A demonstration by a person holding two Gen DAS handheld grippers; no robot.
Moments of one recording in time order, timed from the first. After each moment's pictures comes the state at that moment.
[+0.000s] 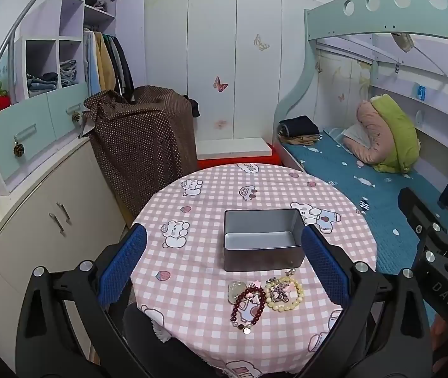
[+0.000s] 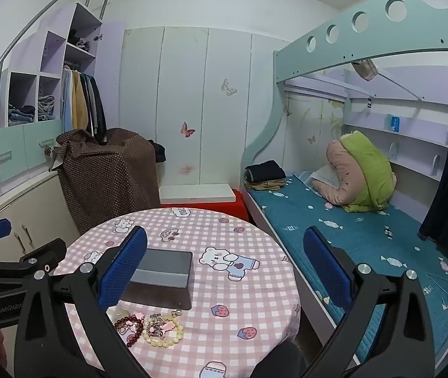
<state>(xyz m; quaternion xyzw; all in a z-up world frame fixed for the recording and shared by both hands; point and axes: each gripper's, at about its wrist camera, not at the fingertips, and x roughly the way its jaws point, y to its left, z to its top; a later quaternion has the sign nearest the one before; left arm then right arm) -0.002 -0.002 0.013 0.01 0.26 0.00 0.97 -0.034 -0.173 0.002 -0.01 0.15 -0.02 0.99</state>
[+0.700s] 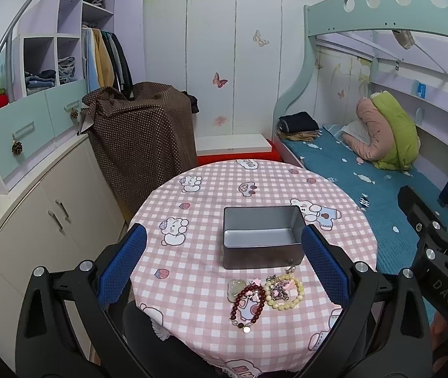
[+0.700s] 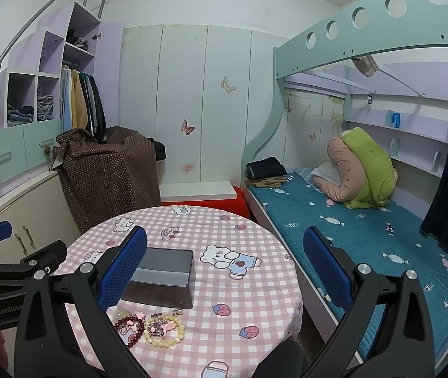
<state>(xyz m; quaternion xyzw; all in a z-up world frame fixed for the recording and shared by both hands) 0.003 0.001 0.003 0.02 0.27 -0.01 0.96 -0.029 -0.175 -0.002 0.00 0.15 -0.02 0.99</state>
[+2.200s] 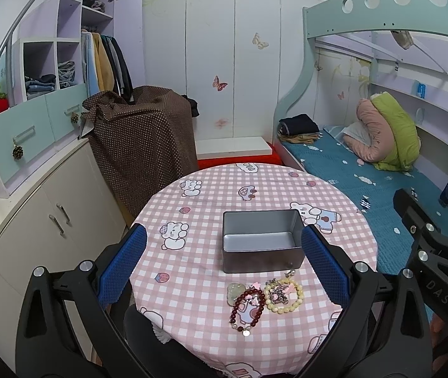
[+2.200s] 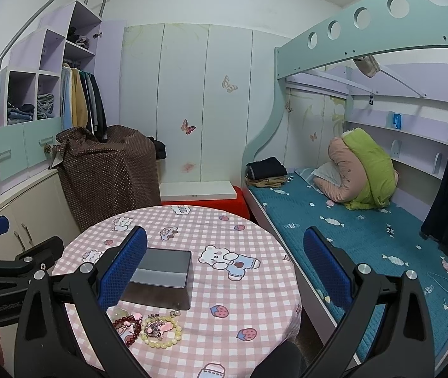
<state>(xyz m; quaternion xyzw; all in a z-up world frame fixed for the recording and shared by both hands) 0.005 -0.002 0.005 0.02 0.26 0.00 0.97 -0.026 -0.175 -0.002 0.00 0.16 -0.02 0.99</state>
